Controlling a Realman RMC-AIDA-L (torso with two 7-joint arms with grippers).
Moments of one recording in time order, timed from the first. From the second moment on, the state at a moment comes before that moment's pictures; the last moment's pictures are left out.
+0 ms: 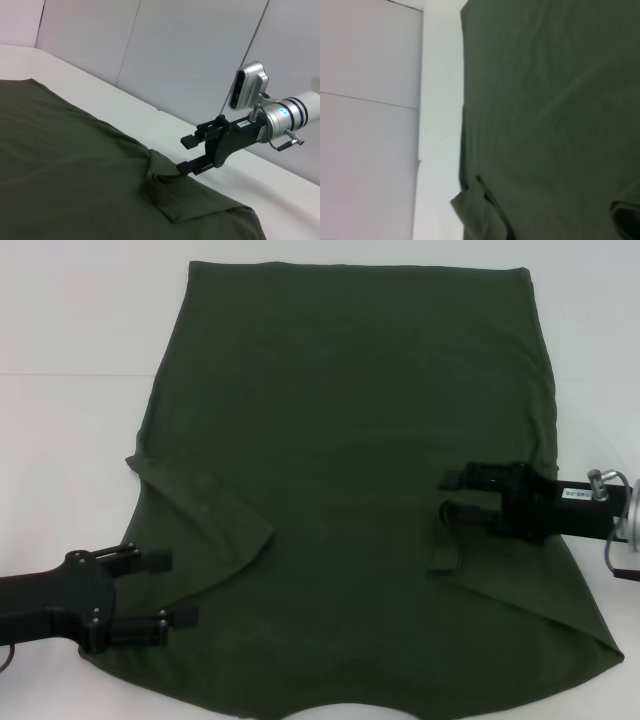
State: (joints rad) left arm -0.36 -2.07 0.56 0.83 2.07 1.80 -1.46; right arm 0.67 2.02 -0.61 -0.41 -2.06 -1.30 2.48
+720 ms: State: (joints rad) left arm -0.36 -2.07 0.55 0.83 2.06 1.80 -1.47; right arm 0.65 2.00 -0.66 -0.41 -2.16 -1.29 2.46
